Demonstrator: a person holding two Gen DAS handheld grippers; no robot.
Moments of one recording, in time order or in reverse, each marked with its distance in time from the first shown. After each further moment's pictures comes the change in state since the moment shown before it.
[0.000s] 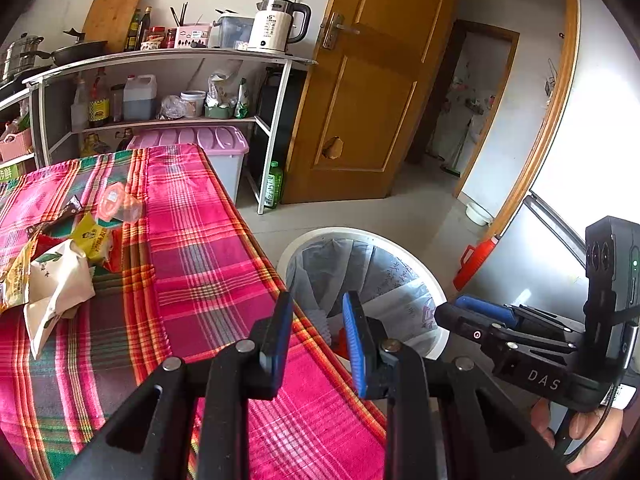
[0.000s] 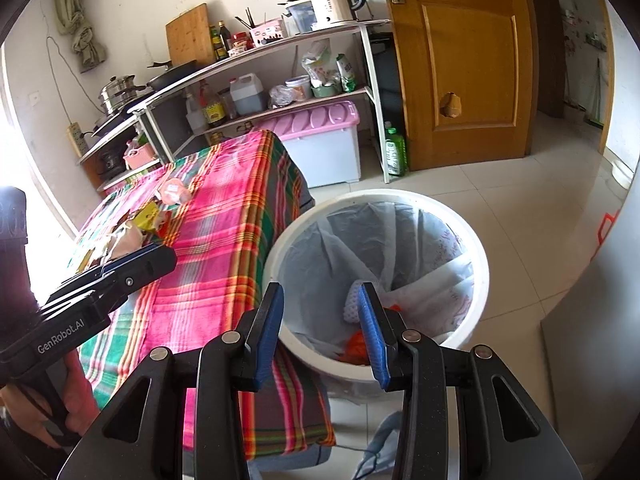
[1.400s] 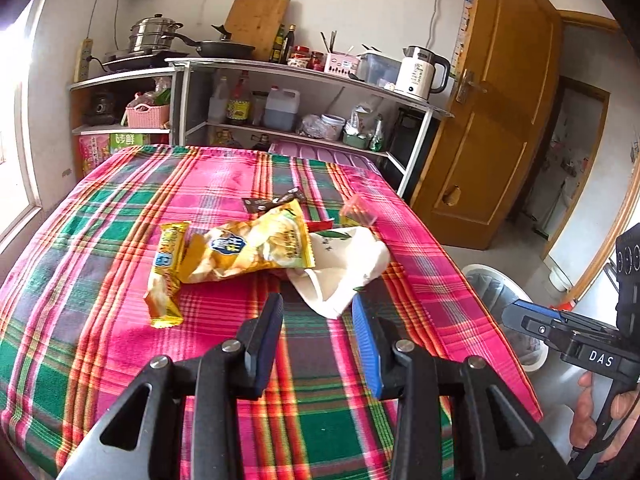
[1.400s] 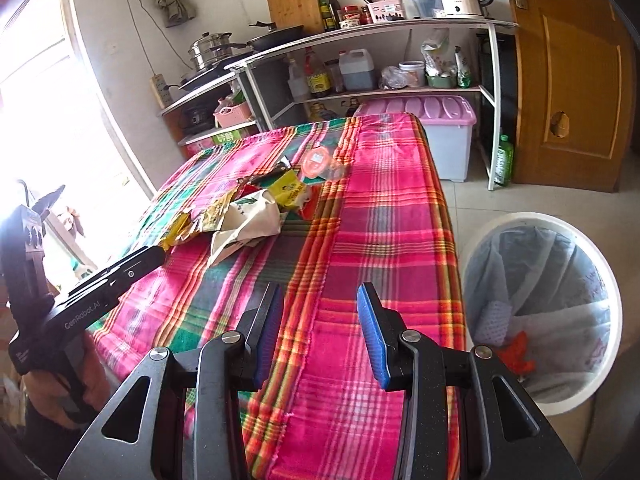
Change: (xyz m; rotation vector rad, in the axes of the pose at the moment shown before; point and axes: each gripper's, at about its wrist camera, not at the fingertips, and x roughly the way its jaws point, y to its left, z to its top) left arm -0.109 0.156 -0.042 -0.220 -0.129 0.341; right arm 0.045 0.139 0.008 -0.186 0.082 0.269
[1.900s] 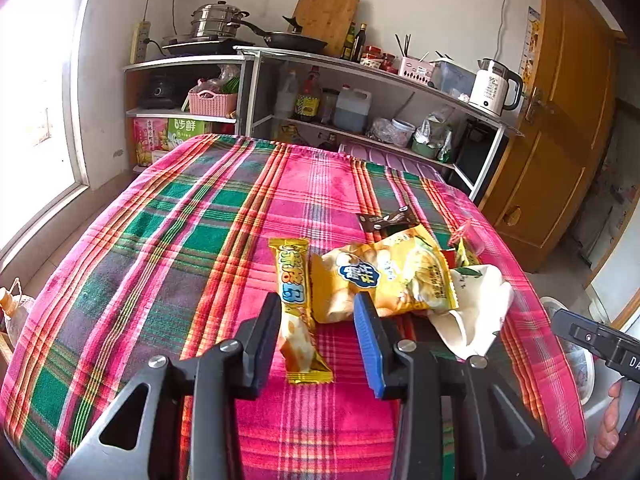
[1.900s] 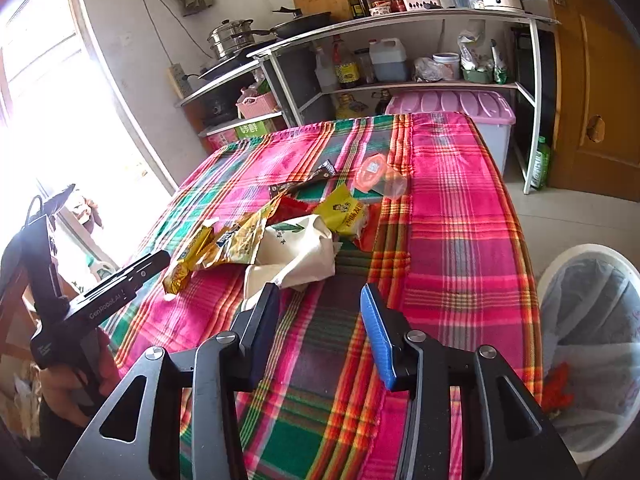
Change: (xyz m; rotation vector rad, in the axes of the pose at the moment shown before) left arm 0.026 0.086 0.019 -0.097 0.013 0.173; right arm 0.062 0.037 0.039 -0.019 0.043 0.081
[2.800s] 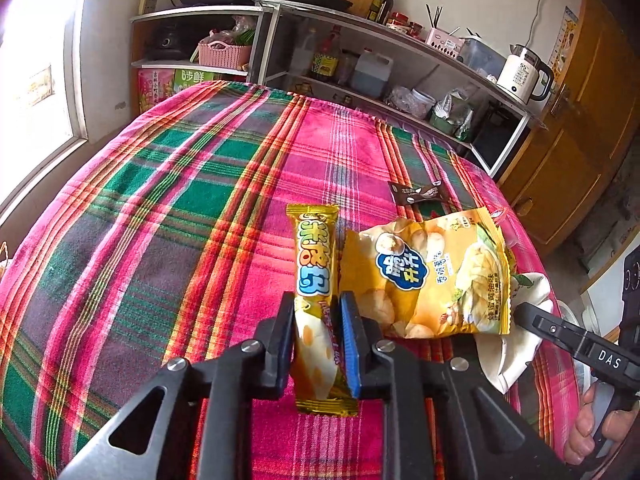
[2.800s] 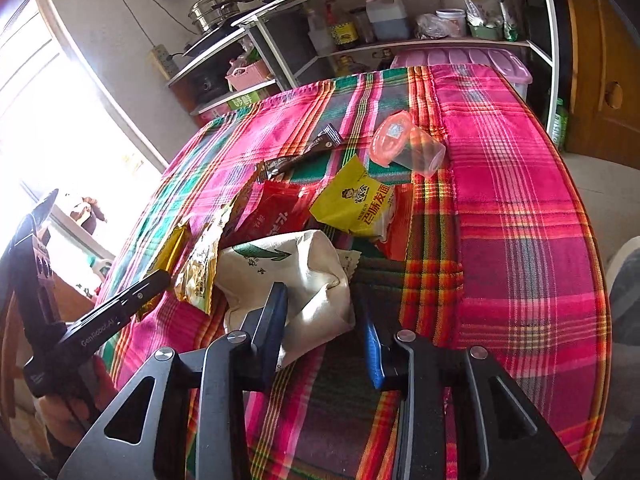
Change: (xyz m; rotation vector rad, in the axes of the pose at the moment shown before) left arm 0.037 0.013 0.000 -0.083 0.145 -0.010; right arm 0.066 -0.006 0.014 0.066 0.125 0.031
